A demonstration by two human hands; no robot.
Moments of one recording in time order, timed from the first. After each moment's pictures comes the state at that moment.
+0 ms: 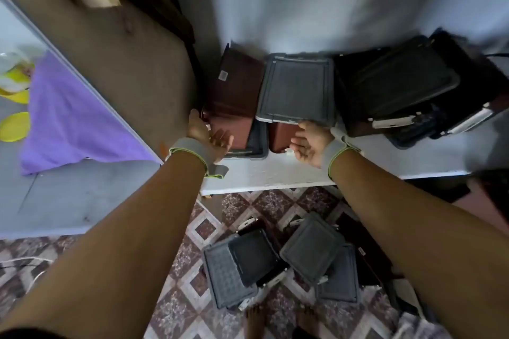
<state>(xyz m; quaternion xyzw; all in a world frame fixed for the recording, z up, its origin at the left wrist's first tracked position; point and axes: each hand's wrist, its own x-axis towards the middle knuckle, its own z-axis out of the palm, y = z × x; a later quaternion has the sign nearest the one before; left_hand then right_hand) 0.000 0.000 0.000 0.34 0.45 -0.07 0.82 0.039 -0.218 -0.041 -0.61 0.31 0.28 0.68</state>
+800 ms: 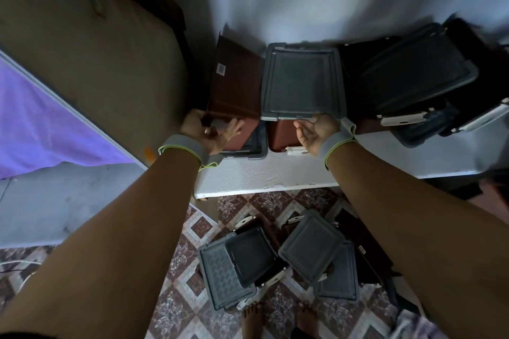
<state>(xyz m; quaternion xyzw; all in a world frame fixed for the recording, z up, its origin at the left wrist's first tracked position) 0.038 0.021 -0.041 0.13 0.41 -0.13 0.89 0.082 -0.218 -0.074 -0.46 0.36 0.16 0.80</state>
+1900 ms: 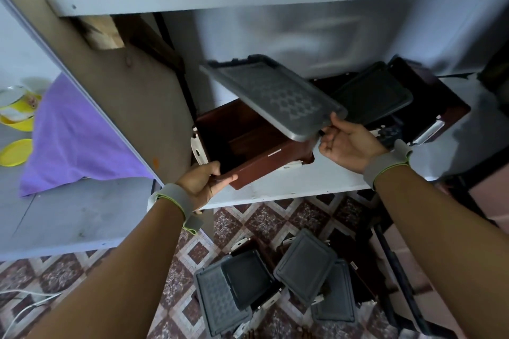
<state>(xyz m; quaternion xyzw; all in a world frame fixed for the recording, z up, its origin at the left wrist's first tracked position) -0.075 -0.022 -0.001 0.49 0.34 -0.14 0.79 0.007 -0.340 0.025 -0.41 0.10 0.25 0.87</state>
